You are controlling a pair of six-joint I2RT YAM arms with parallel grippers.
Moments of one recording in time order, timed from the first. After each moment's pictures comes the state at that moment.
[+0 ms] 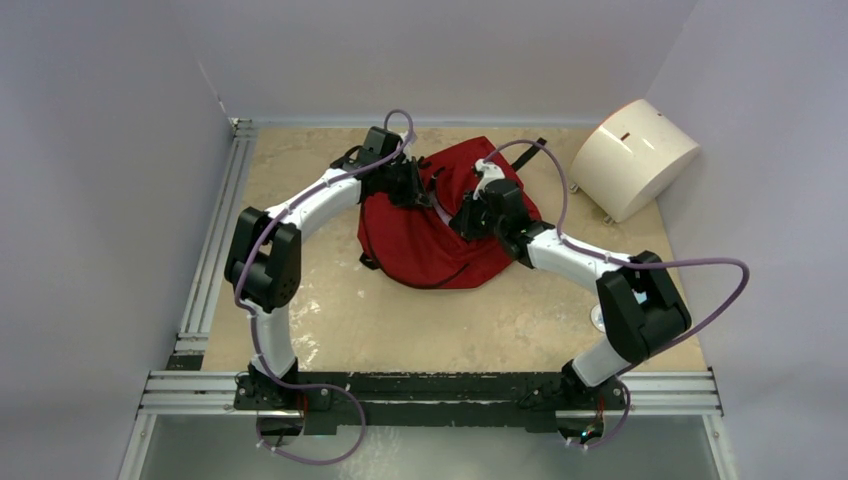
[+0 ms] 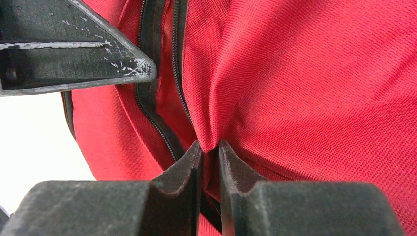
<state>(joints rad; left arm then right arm) -0.46 1.93 1.54 -0.41 0.38 -0.60 0.53 1.56 0.90 0.11 -0.12 0.44</state>
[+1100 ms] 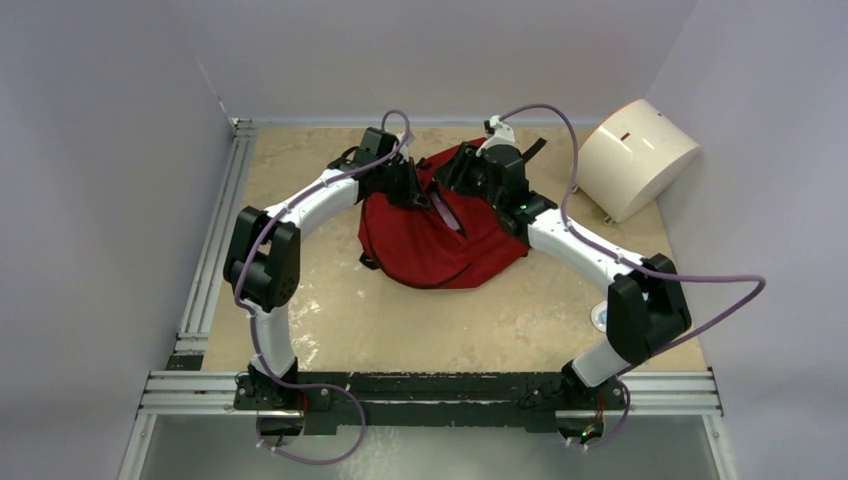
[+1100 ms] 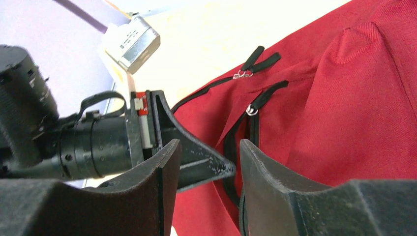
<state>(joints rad) -0.45 1.93 1.52 -0.39 0.42 -0.60 0.54 1.54 1.13 0.11 0.02 0.64</state>
